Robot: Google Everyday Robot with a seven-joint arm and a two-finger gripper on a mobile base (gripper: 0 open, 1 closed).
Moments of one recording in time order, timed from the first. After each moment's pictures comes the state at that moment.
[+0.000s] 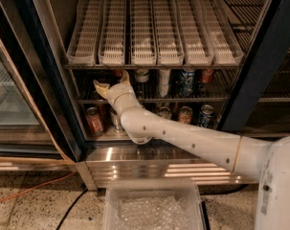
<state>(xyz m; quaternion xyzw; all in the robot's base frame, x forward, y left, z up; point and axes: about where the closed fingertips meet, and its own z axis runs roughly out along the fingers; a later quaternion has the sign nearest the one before) 0.758 0.115 0.750 -0.16 0.68 0.13 0.70</state>
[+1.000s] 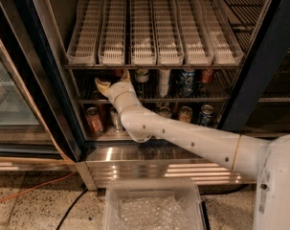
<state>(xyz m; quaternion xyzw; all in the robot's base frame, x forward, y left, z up) 0.765 0.111 0.754 -0.17 0.68 0.11 0.71</state>
